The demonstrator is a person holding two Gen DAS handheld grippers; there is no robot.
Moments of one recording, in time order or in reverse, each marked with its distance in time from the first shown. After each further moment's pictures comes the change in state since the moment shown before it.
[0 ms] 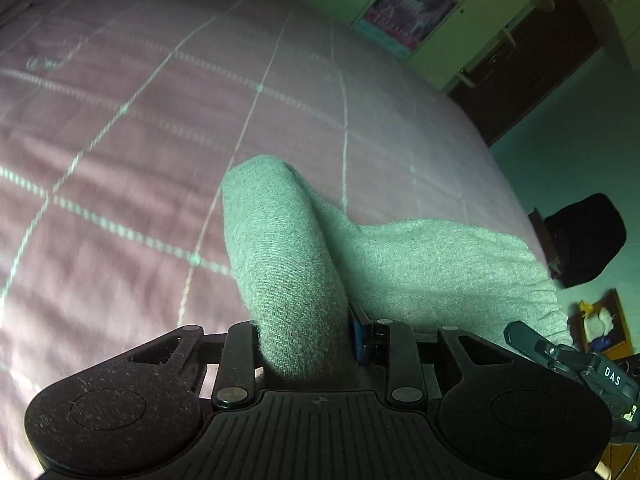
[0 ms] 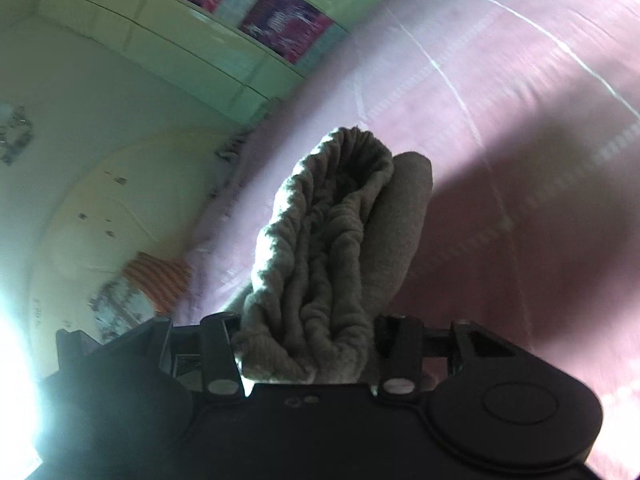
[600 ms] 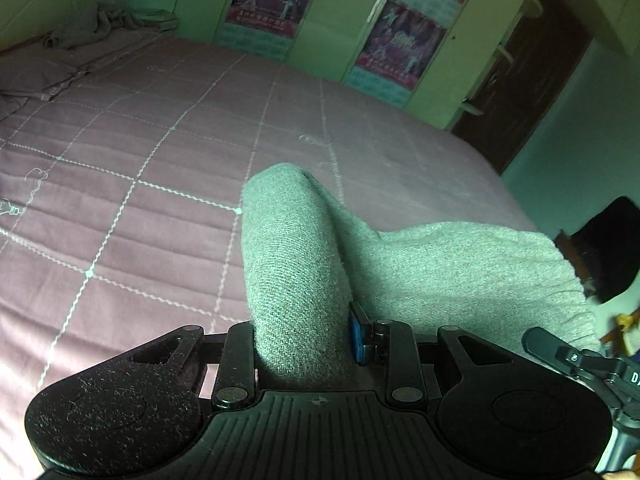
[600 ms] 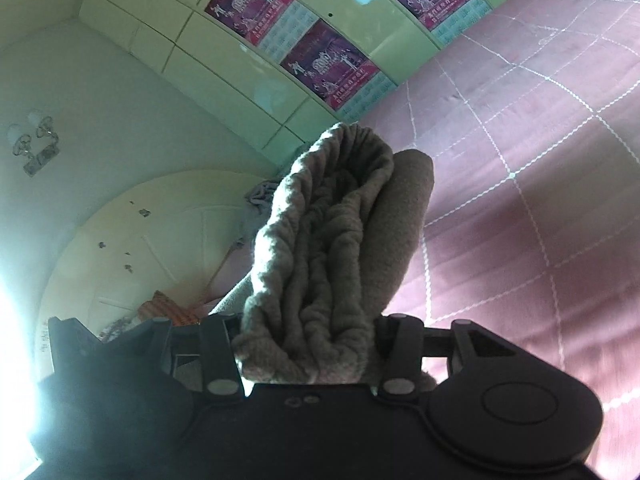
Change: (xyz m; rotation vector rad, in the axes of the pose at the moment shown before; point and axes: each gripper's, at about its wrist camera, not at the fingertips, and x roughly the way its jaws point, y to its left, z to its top) left arm 0.042 -0.044 0.115 0.129 -0.125 0.122; right arm 0.055 0.028 0.104 -0.107 -0.101 0.048
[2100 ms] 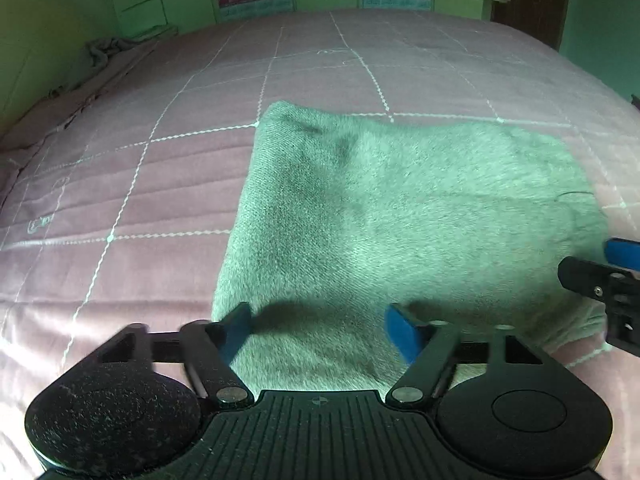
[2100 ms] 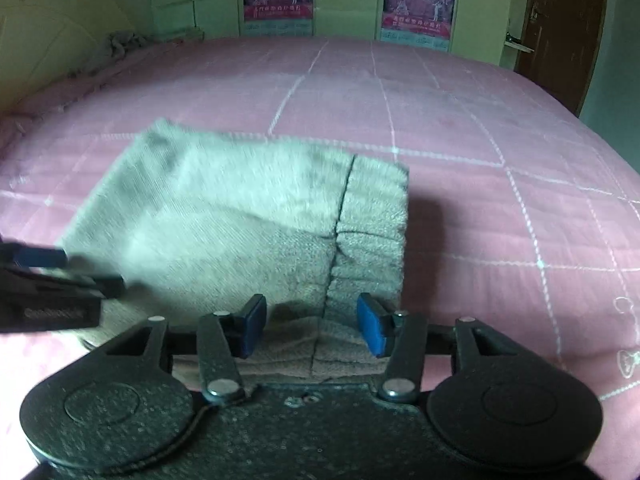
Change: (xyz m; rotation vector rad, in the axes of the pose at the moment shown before) left arm 0.055 -0.051 -0.093 0.289 0.100 0.300; right arm 0.074 0.037 -0.067 -0.527 0.156 -0.685
